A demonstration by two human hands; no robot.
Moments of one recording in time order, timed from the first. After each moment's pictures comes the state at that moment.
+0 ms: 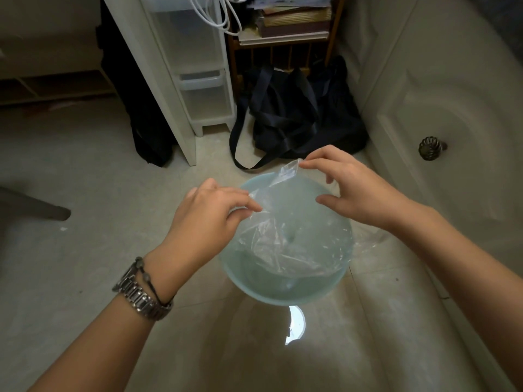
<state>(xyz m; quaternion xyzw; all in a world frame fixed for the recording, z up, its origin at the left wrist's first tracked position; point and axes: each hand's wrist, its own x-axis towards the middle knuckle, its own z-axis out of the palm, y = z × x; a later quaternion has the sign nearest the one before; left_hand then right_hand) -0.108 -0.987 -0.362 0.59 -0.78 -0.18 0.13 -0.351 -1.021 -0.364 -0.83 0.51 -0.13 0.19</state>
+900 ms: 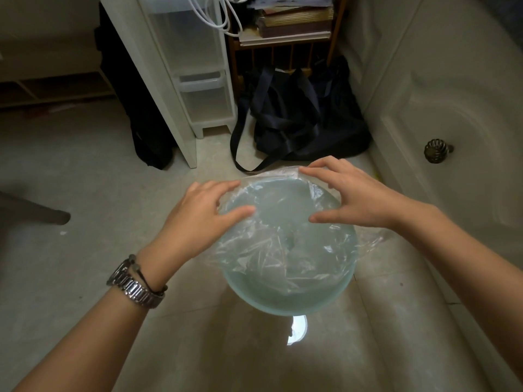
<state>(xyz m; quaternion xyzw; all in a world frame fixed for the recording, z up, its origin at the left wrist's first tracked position) -0.089 -1.008 -0.385 0.63 -0.73 -0.26 0.12 -0.362 -1.036 -0.383 -0.83 0.50 -0.04 0.23</state>
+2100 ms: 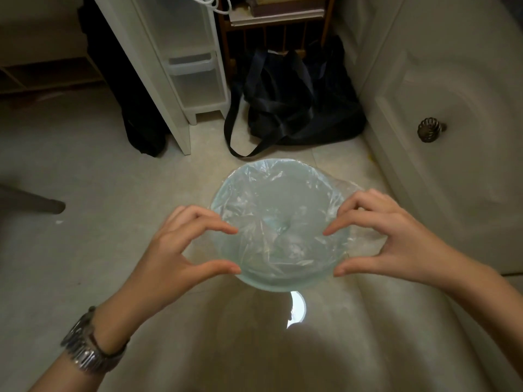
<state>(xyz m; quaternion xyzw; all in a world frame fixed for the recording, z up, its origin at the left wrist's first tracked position) -0.065 -0.933 -0.380 0.48 -0.78 -0.30 0.27 -0.389 -0.939 -0.375 -0.83 0.45 -0.19 0.28</state>
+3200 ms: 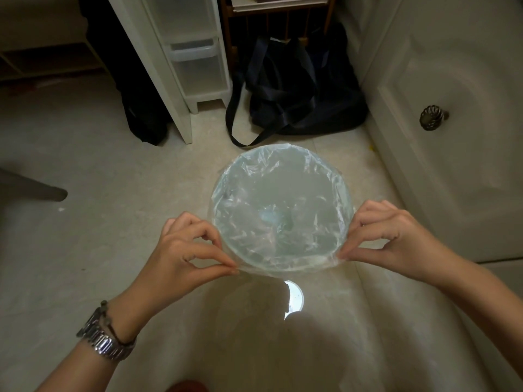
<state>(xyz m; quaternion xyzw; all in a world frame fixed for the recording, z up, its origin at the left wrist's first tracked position) -0.054 -0.915 -0.404 0.46 -0.82 -0.27 0.22 -0.394 -0.921 -0.391 -0.83 0.42 -0.20 0.31</state>
